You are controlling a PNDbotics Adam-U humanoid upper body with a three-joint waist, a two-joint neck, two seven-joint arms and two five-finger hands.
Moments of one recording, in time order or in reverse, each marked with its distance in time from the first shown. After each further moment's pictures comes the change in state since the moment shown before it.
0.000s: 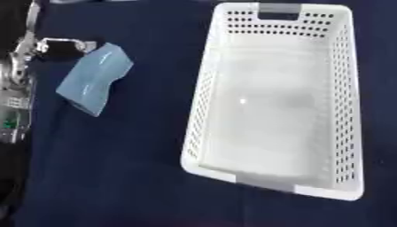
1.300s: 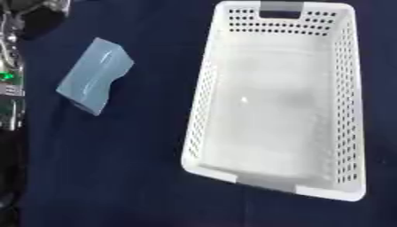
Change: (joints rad) left arm -0.047 0.000 0.022 -0.067 0.076 0.181 0.316; right arm -0.001 0.000 0.001 0.000 0.007 -0.003 -0.002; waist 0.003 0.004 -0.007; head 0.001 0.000
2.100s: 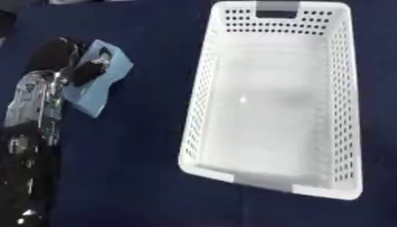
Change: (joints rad) left arm 0.003 -0.144 0.043 0.321 -0.306 -0.127 -0.645; right arm -0.013 0.000 0.000 0.000 0.000 -0.006 0.001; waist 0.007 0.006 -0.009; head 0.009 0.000
